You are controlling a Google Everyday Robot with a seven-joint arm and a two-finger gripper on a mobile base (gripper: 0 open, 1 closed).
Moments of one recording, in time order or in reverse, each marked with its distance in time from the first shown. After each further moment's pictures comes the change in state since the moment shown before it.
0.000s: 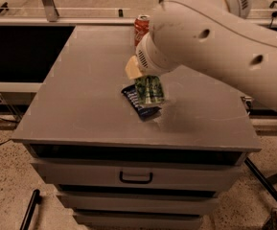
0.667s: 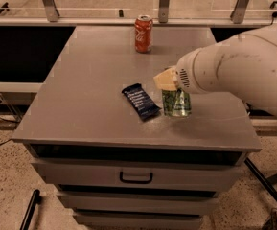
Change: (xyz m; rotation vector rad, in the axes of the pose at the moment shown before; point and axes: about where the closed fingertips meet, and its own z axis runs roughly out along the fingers) arm 0.050 -0.048 -0.026 0.000 -0.122 0.037
